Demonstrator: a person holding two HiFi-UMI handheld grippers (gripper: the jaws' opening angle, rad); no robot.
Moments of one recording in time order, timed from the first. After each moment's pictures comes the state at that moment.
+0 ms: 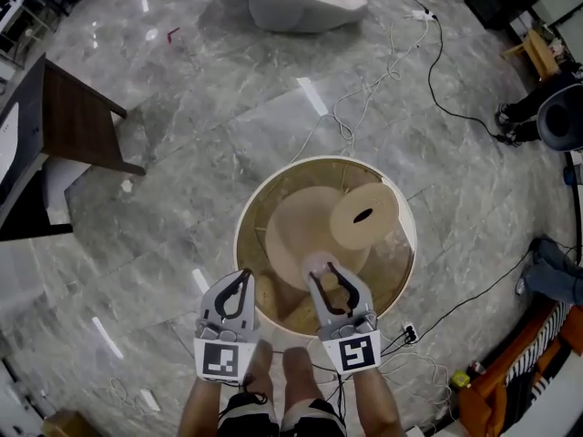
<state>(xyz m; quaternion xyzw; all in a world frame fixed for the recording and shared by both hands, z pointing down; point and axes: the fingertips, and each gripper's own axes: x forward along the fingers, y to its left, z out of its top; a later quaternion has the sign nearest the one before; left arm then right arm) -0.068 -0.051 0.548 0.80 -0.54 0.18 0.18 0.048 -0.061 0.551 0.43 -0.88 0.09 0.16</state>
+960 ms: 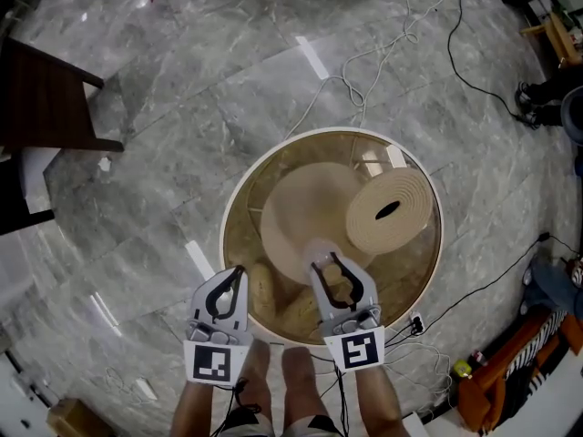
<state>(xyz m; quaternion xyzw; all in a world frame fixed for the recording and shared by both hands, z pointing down) -0.078 -0.064 0.706 0.79 -0.52 0.21 0.23 0.044 -0.085 0.710 0.43 -0.88 0.11 0.18</state>
